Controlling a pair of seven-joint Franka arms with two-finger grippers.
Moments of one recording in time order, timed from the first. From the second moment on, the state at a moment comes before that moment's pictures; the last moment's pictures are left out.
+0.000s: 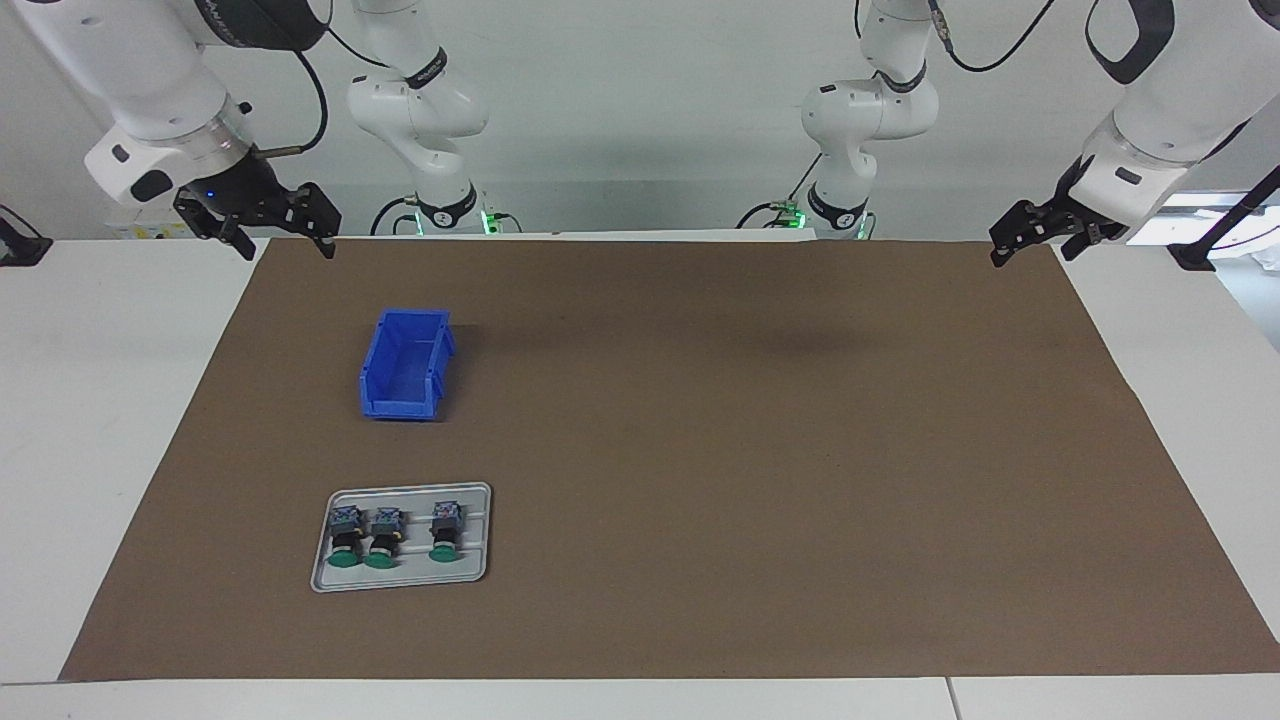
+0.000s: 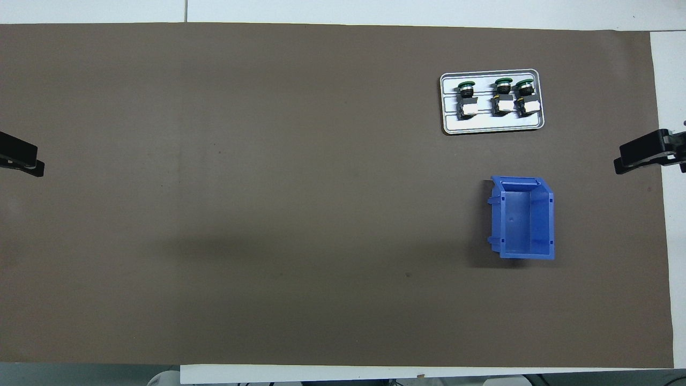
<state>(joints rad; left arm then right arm) -0.03 -0.01 -0.02 -1.56 0.03 1.39 -0.02 -0.07 0.00 0.02 -1.53 -0.01 1.38 -0.05</state>
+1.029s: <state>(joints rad) -0.03 -0.02 -0.02 -1.55 0.03 1.40 -0.02 0.04 0.08 0.02 -1.55 0.01 1.60 0.00</state>
